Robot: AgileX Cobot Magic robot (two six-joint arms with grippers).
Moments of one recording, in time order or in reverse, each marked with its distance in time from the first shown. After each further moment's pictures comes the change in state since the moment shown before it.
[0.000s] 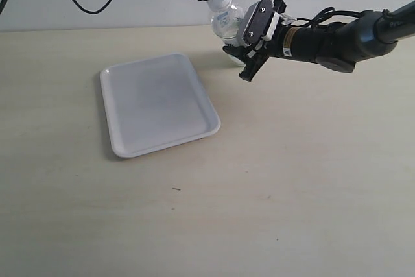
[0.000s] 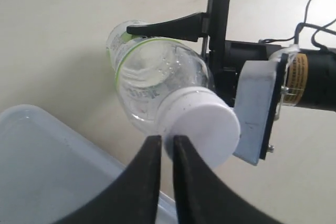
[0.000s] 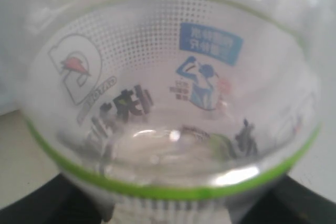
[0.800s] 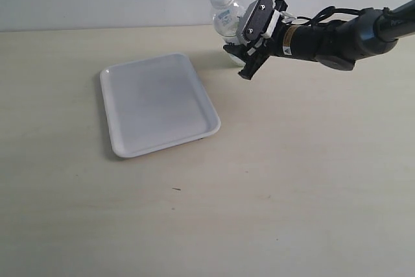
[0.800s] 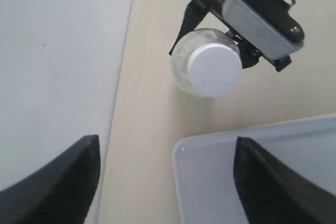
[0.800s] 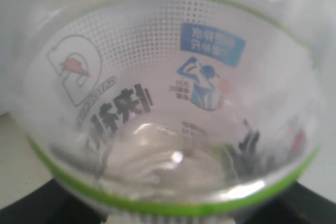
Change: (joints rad) left arm 0.000 -0.152 0.000 0.143 0.025 0.918; right arm 0.000 -0.006 -0.002 0.004 0.035 0.033
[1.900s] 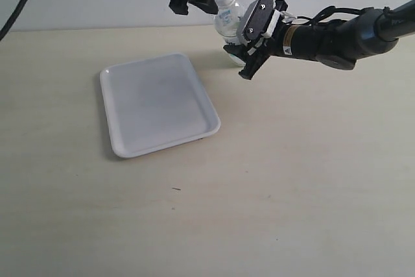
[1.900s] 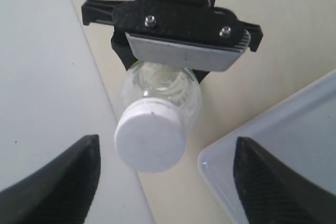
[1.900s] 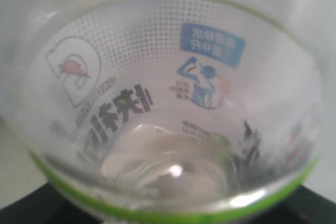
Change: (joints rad) left arm -0.162 0.098 0.000 0.200 -0.041 0.322; right arm 0.000 -0.002 0.000 -0.016 0.004 0.018
